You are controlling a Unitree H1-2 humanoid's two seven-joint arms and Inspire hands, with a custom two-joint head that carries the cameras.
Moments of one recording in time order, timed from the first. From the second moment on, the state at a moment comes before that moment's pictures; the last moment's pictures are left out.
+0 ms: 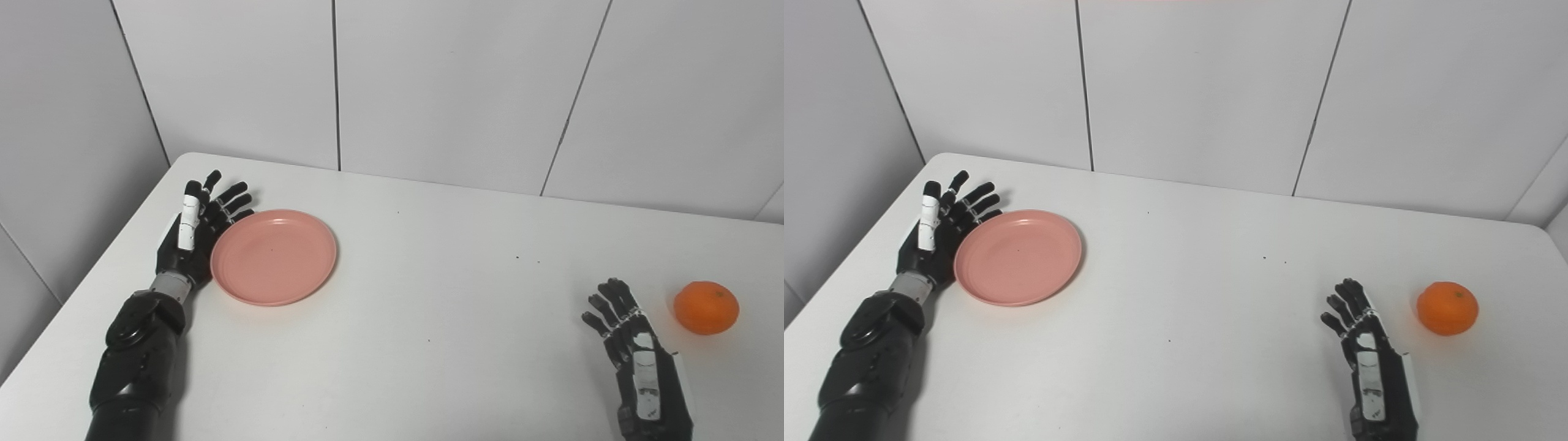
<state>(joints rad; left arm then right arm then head) -0.43 0.32 0.31 0.61 -0.43 -0.09 -0.36 0.07 -0.05 -0.02 -0.07 0.16 -0.21 0.11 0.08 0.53</state>
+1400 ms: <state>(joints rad) -0.33 0.10 0.17 0.19 -0.36 0.23 -0.17 0.07 0.00 0.00 -0.10 0.11 -0.18 0.09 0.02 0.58</state>
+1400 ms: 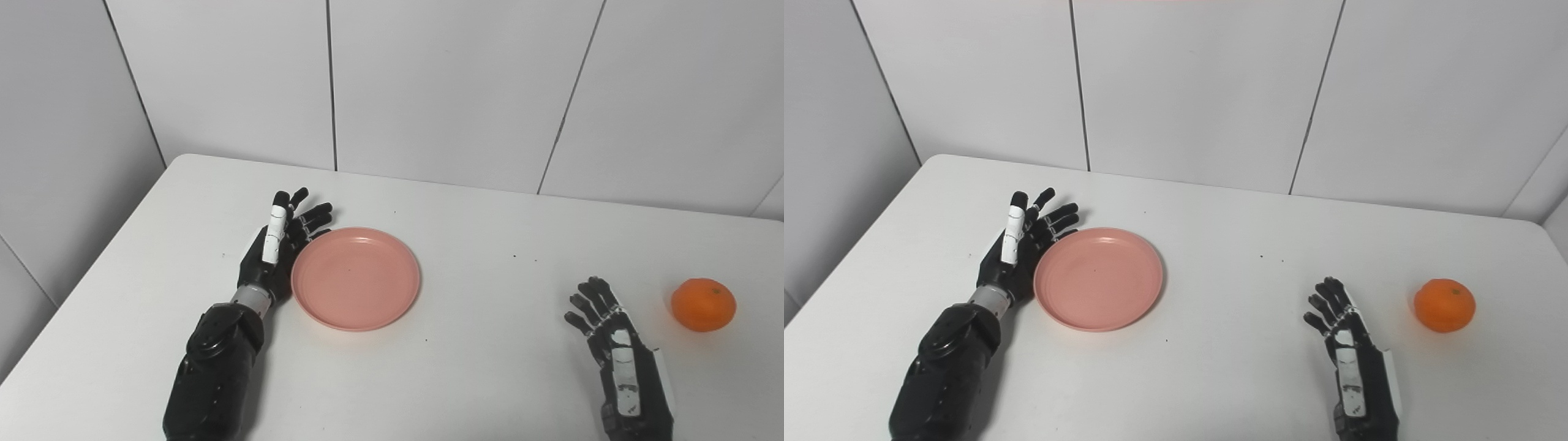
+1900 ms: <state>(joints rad) -0.28 0.01 0.13 0.10 -0.35 0.28 -0.12 0.08 0.02 0.01 -0.10 0.09 -0.16 0.08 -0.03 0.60</state>
